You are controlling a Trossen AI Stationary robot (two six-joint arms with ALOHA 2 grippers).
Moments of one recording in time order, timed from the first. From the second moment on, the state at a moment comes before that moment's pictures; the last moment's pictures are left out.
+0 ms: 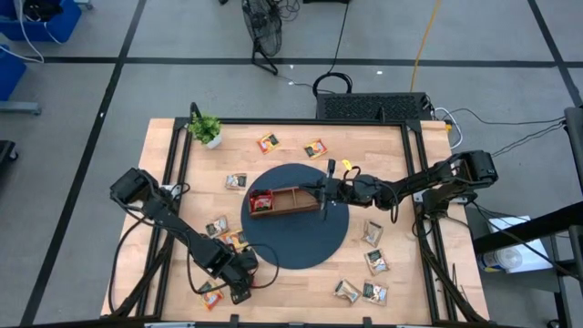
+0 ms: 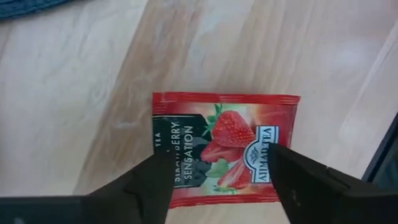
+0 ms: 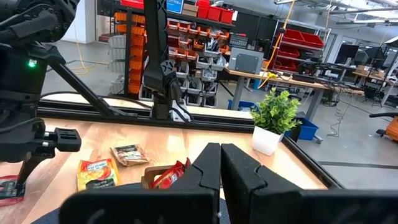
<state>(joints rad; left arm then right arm) -0.66 1.83 1.01 -0.45 0.04 -1.11 0.06 1.56 0.61 0.97 0.23 -0.15</state>
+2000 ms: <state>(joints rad) -0.72 1.95 1.39 -1.11 0.01 -1.07 0.06 1.56 0.61 1.05 0.23 -0.14</state>
